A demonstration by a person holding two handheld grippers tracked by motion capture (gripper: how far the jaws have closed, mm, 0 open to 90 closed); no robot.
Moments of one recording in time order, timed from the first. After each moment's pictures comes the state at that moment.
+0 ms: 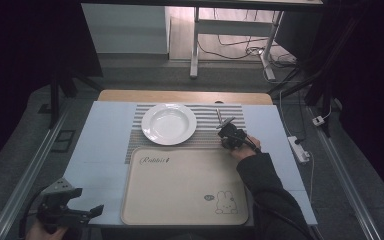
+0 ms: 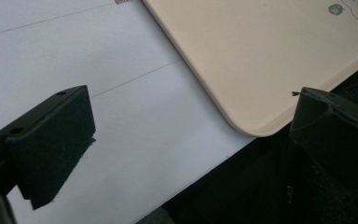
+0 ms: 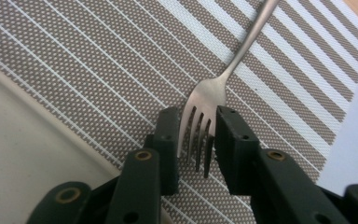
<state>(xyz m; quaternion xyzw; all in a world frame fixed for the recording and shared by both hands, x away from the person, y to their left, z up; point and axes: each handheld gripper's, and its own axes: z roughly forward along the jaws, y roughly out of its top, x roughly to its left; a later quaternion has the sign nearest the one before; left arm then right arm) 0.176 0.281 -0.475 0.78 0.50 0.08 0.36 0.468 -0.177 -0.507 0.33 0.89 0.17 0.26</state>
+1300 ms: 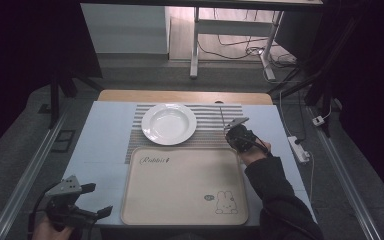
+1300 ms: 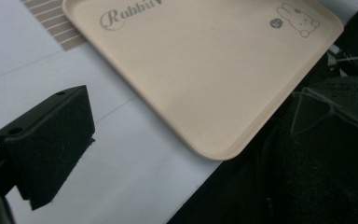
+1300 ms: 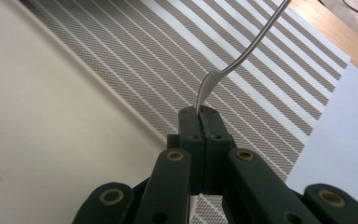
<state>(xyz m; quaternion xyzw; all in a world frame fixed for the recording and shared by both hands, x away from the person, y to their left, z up) 0.184 0.263 -0.471 0.81 0.40 0.08 0.42 0.430 -0.194 -0.463 0.31 0.89 0.24 0.25</state>
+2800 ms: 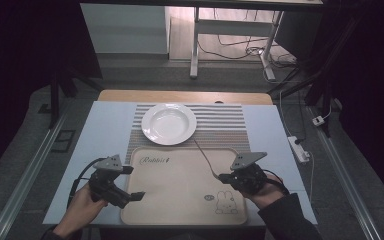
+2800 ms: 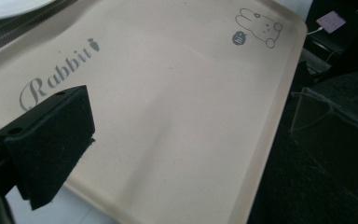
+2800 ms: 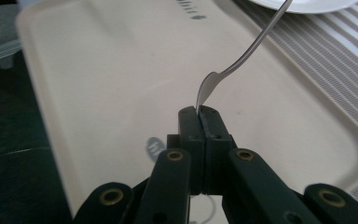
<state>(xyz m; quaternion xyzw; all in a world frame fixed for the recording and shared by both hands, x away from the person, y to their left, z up) 0.258 0.200 -0.463 0.86 0.30 0.02 0.41 0.297 -0.205 -0.434 0.20 0.91 0.35 0.10</state>
